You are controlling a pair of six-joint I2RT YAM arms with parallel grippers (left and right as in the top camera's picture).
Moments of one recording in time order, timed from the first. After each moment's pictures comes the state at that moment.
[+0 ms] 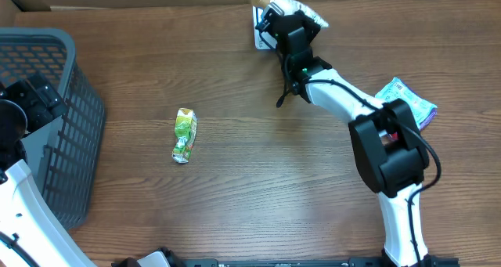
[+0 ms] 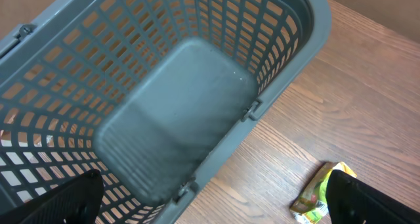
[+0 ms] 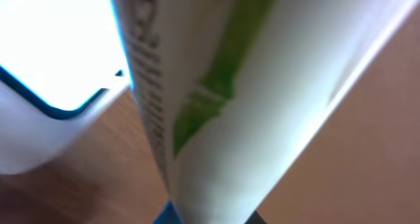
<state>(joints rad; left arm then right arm) 0.51 1.43 2.06 -1.50 -0.15 -0.10 0.46 2.27 1.65 0.26 0.59 -0.91</state>
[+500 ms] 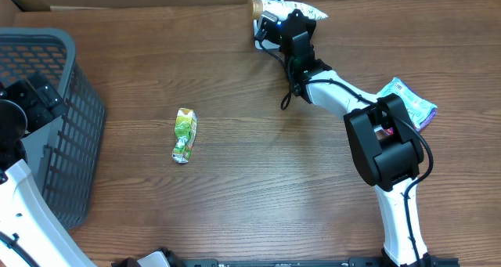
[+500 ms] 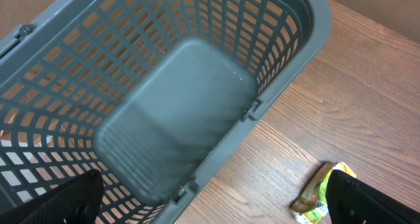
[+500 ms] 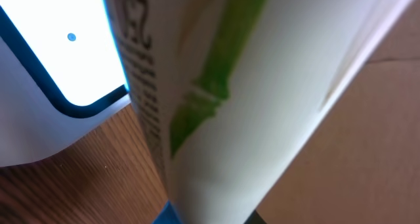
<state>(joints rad) 0.51 1.43 2.06 -1.50 -0.15 -0.10 0.44 2.33 1.65 0.36 0.50 -1.18</state>
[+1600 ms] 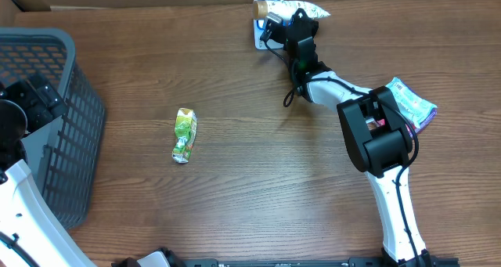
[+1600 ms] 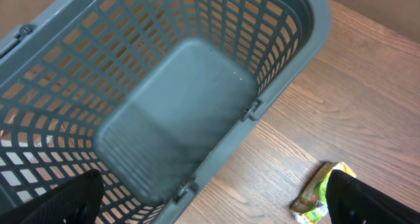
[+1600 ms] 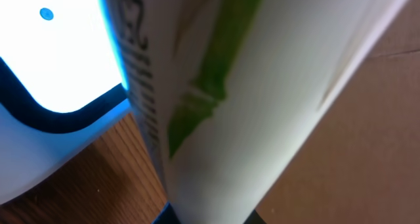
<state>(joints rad) 0.51 1.43 2.06 -1.50 -0.15 -0.10 0.40 2.48 1.72 0.53 0.47 -1.22</state>
